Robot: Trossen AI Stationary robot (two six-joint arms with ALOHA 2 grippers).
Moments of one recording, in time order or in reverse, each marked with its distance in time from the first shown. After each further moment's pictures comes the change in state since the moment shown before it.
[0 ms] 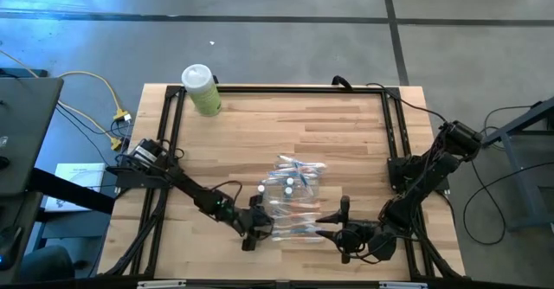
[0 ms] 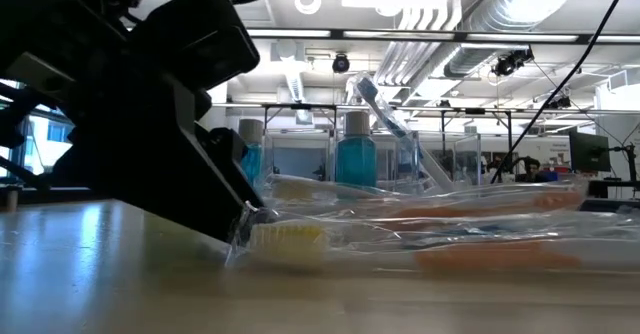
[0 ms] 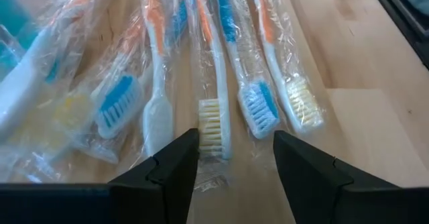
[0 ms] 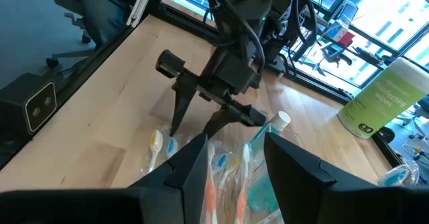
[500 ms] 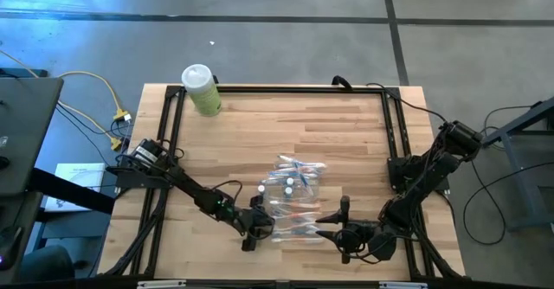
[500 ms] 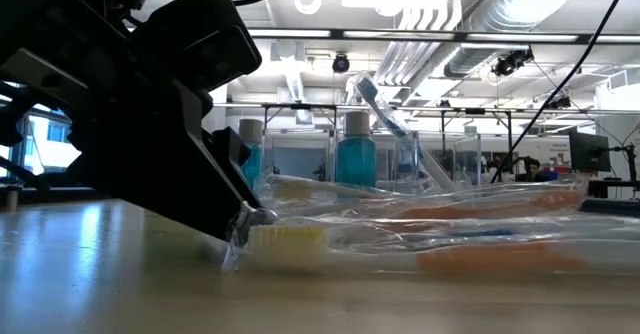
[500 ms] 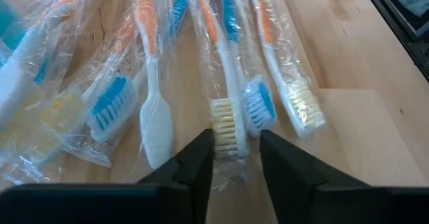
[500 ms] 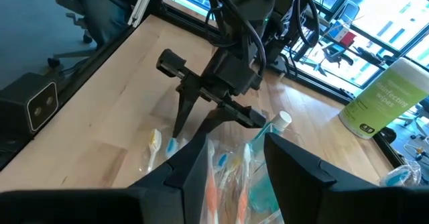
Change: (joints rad) left arm 0.002 0.003 -0.001 0.018 0.022 0.001; right arm 0.000 0.000 0.000 0.000 -0.005 0.000
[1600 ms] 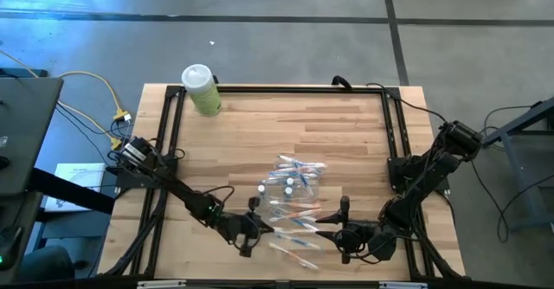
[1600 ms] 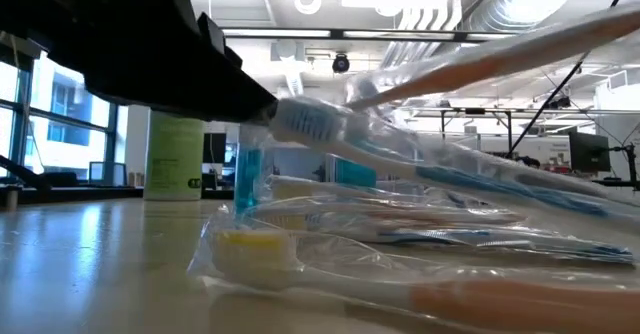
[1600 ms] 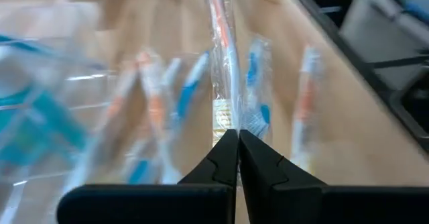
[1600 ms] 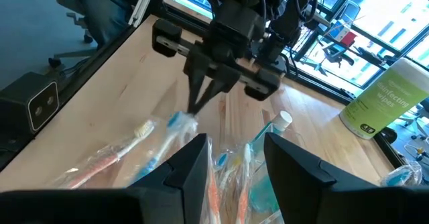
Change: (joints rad) left arm -0.087 -0.094 -0.002 0.067 -0.257 0.187; right arm 0.000 0.000 0.000 0.000 -0.002 0.000
